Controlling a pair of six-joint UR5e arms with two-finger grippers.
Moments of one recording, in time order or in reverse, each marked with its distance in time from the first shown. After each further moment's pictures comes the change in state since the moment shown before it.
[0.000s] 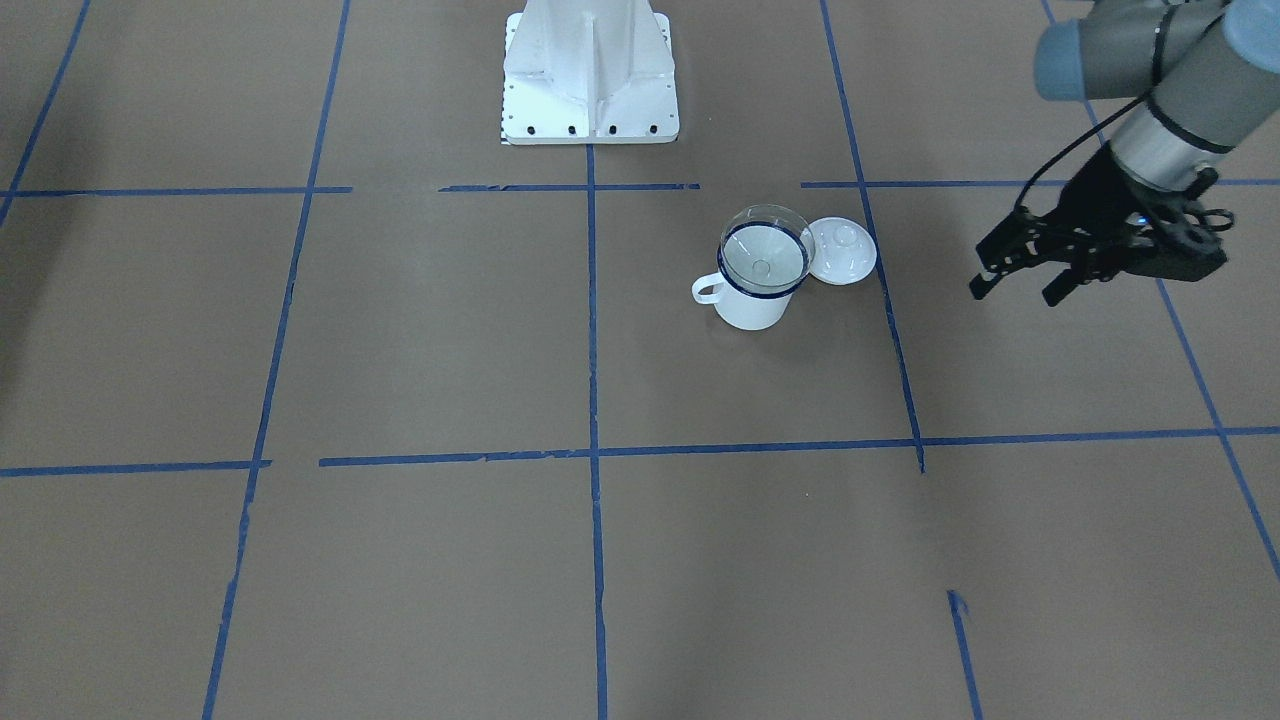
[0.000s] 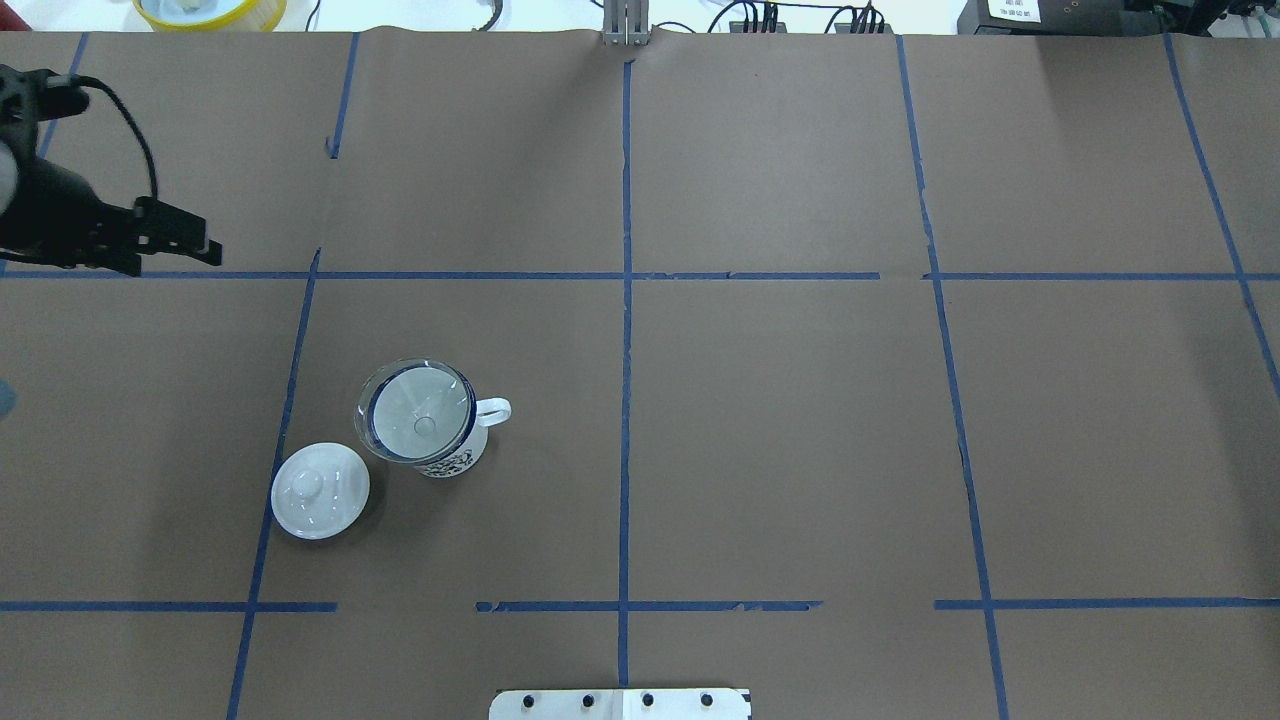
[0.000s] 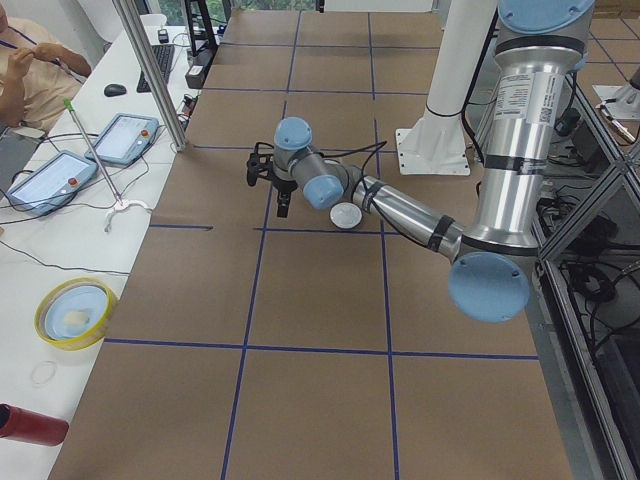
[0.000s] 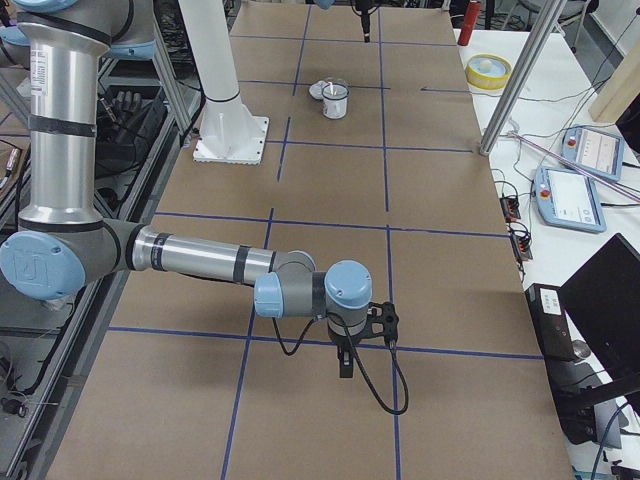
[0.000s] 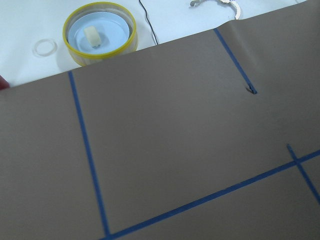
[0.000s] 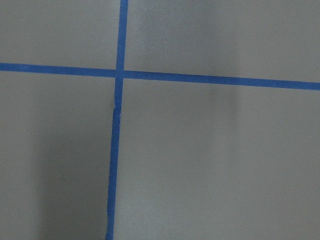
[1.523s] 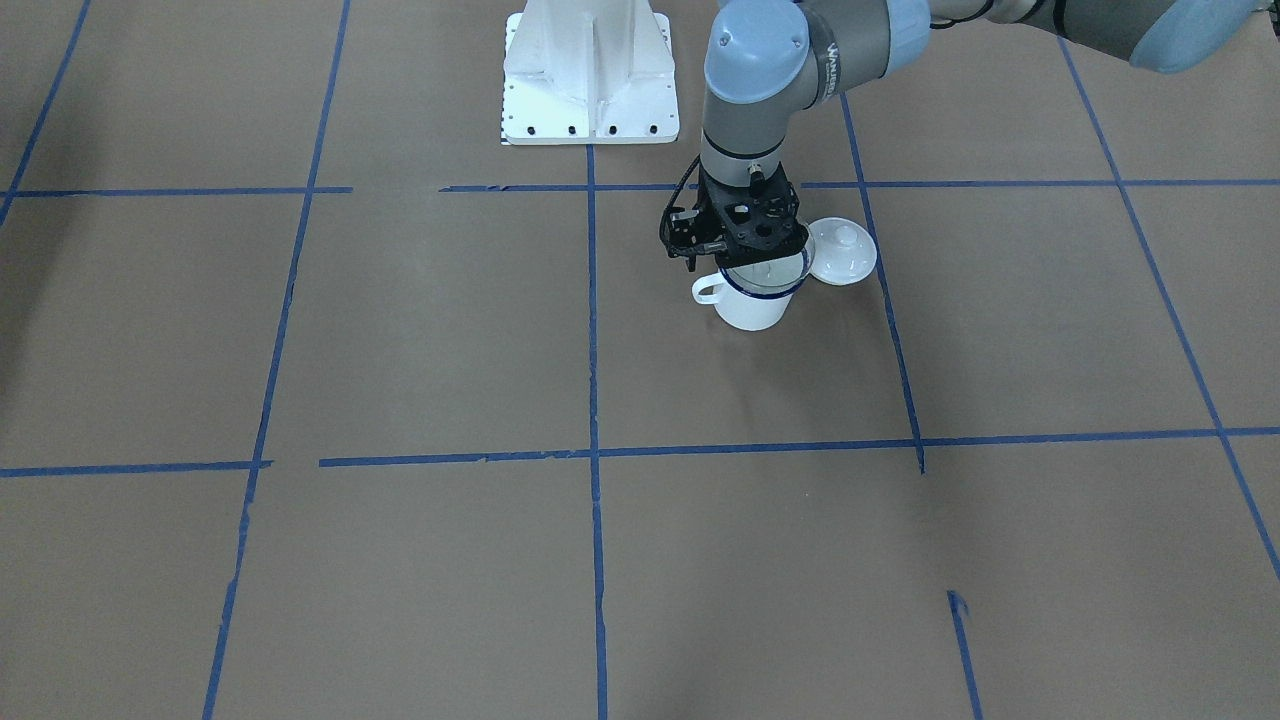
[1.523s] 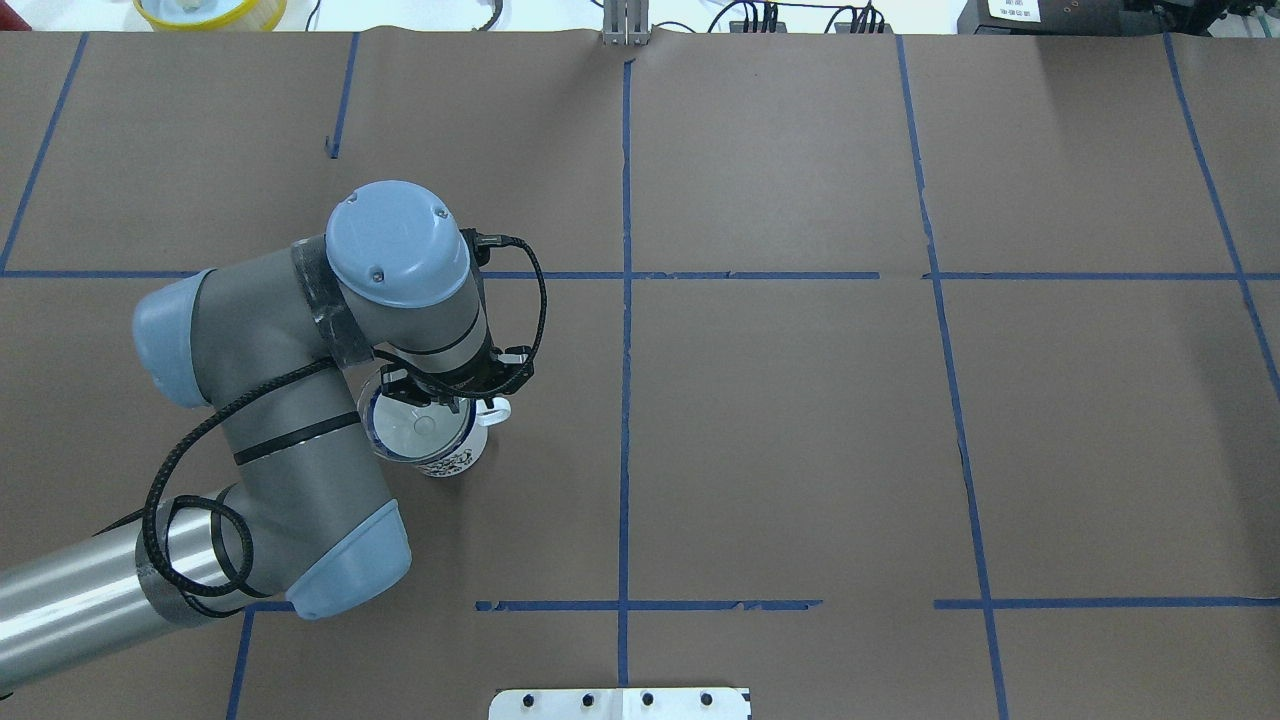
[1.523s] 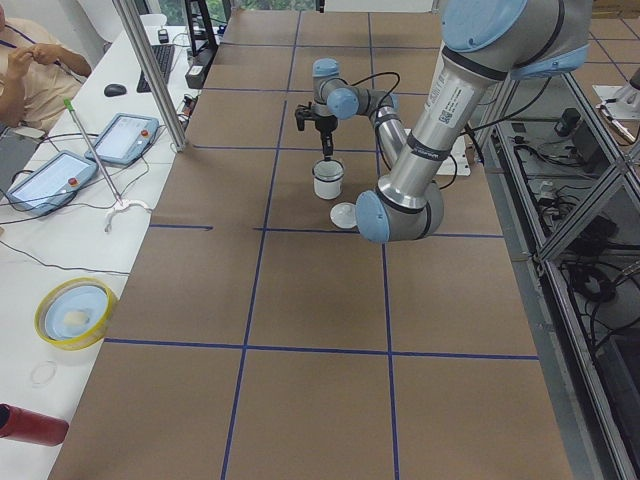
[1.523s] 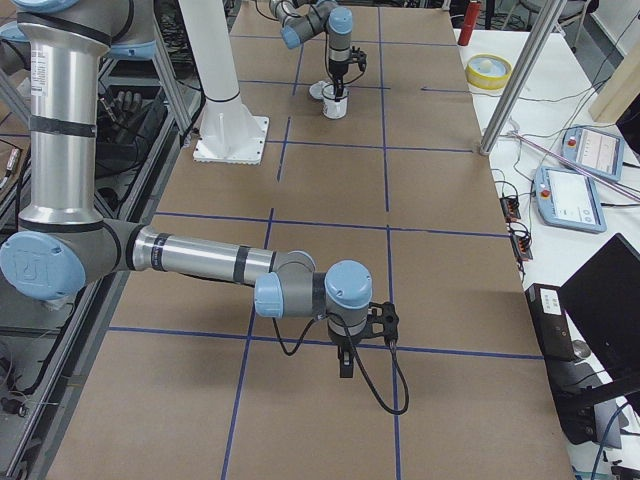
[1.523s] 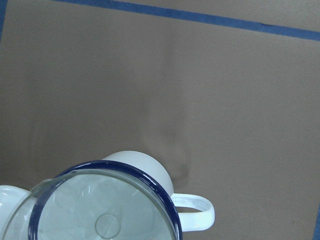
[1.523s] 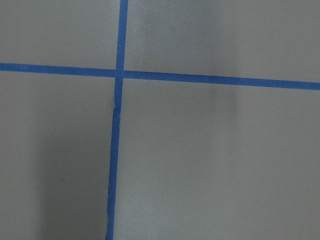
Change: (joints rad) left arm 0.427 -0.439 0.091 0.525 0.266 -0.291; right arm 0.000 0.000 0.000 0.000 0.000 0.000
